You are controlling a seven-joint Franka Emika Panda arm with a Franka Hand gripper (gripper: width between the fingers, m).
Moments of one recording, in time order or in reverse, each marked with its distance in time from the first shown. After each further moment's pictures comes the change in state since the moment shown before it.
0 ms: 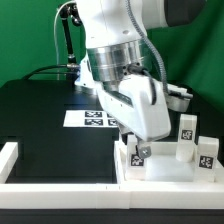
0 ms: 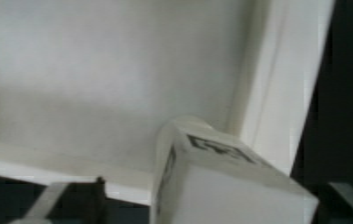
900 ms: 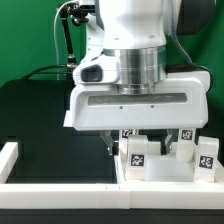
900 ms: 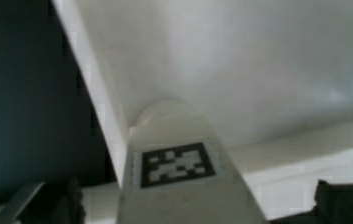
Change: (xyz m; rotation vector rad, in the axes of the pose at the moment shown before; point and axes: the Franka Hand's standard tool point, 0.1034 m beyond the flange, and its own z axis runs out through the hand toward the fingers) arm 0.003 -0.008 0.006 -0.085 0.121 -1.189
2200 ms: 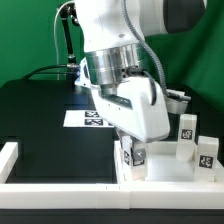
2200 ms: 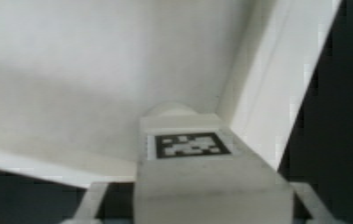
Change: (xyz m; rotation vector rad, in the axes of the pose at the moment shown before) arm -0.007 0.007 0.002 0.120 -0.077 1.264
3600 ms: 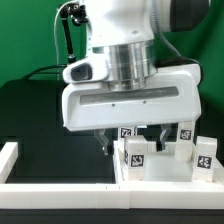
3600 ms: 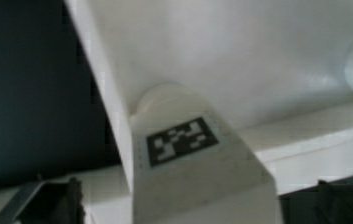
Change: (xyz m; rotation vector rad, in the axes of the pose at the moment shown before) arm -0.004 -0.008 -0.006 -0.087 0.034 -1.222
